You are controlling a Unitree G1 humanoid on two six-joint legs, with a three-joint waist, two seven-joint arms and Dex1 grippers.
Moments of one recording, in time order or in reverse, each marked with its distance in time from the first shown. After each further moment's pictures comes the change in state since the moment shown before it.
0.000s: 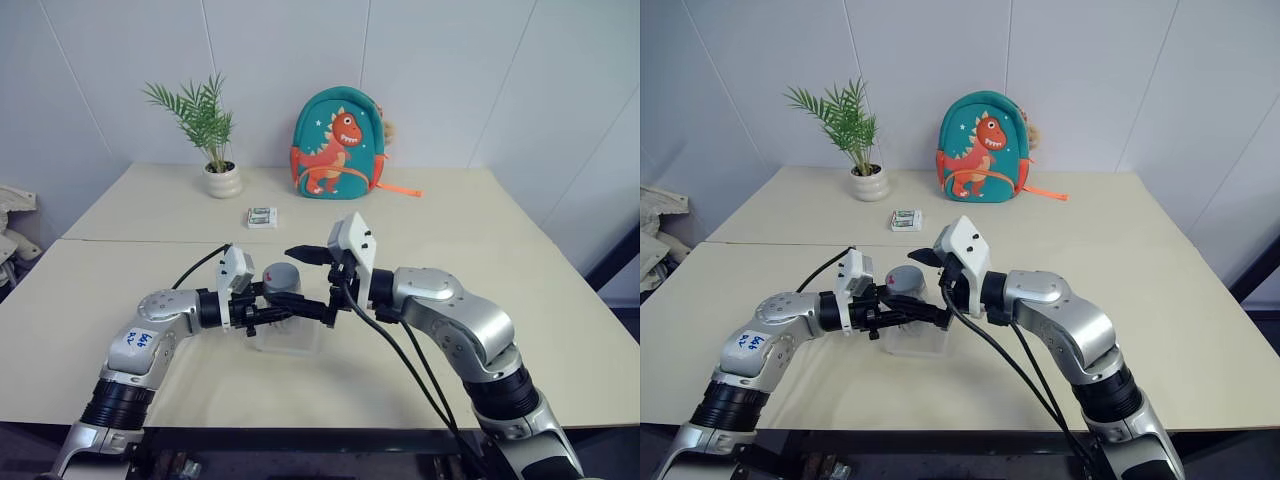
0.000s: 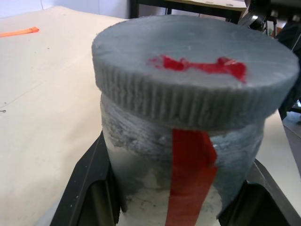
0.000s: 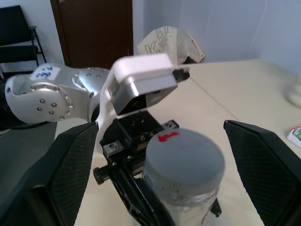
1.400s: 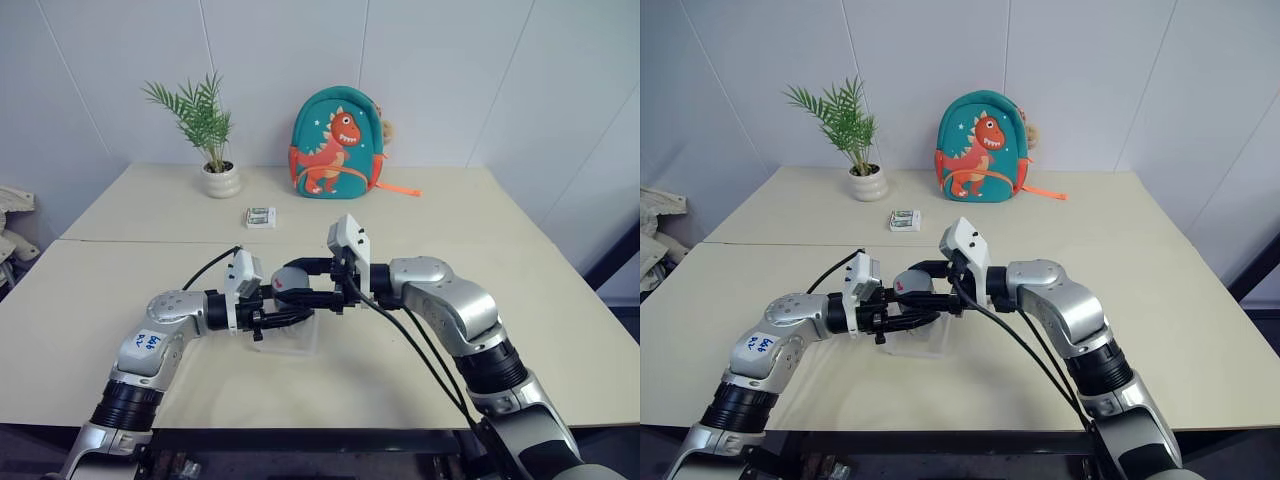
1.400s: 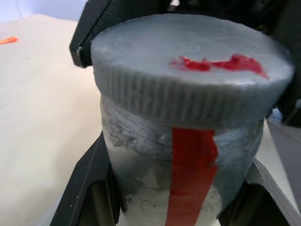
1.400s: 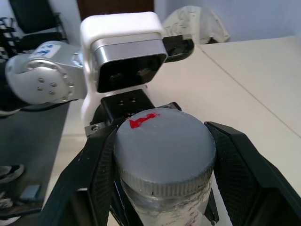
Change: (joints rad) left arm 0.000 -0.035 -0.013 -0.037 0.013 -0.012 -0.055; right arm -0.090 -0.026 -0.010 0.261 -0.036 -0.086 0.312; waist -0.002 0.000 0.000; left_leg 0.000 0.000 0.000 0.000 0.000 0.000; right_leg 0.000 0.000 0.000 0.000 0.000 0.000
